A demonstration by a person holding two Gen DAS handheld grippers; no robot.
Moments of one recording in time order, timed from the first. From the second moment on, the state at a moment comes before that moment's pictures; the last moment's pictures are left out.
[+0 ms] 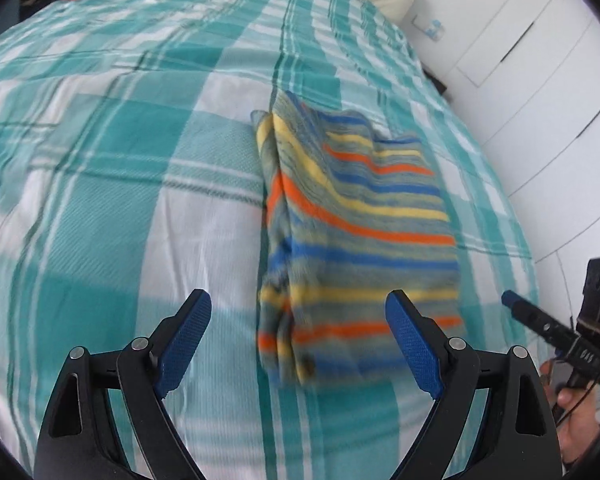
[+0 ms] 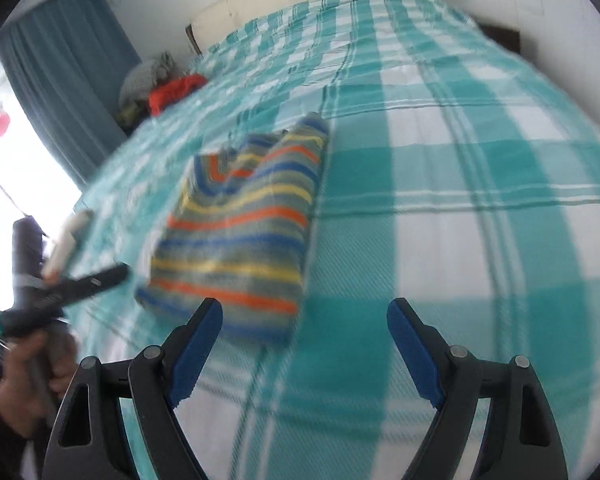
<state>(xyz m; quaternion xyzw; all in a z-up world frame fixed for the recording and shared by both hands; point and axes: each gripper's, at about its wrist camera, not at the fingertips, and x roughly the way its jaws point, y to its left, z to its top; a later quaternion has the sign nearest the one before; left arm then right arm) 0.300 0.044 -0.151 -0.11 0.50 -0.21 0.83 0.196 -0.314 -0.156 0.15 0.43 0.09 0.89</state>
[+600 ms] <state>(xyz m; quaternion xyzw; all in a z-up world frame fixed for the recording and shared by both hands) 0.324 0.017 -0.131 -0.06 0.45 -0.21 0.87 0.314 -0.225 -0.163 0.04 0.40 0.13 0.91</state>
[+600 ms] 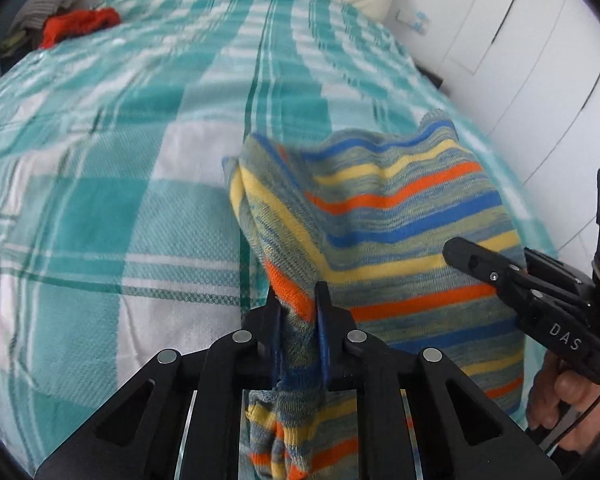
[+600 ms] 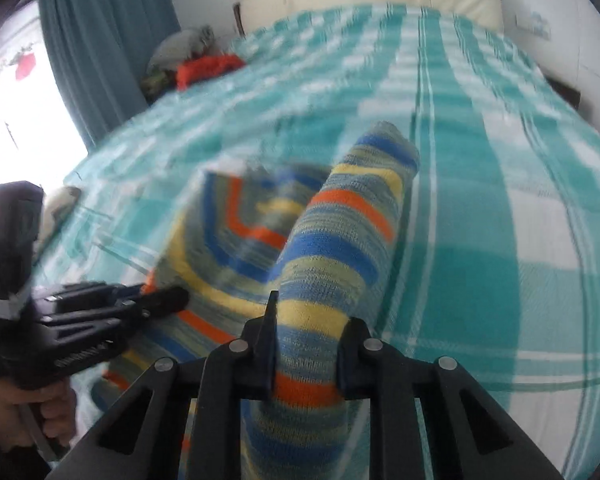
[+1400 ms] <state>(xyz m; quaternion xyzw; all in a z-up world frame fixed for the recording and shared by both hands) 0.125 0.010 -0.044 0.07 0.36 -0.03 0.93 0.140 -0.288 -0.119 -0.03 0.43 0.03 0.90</state>
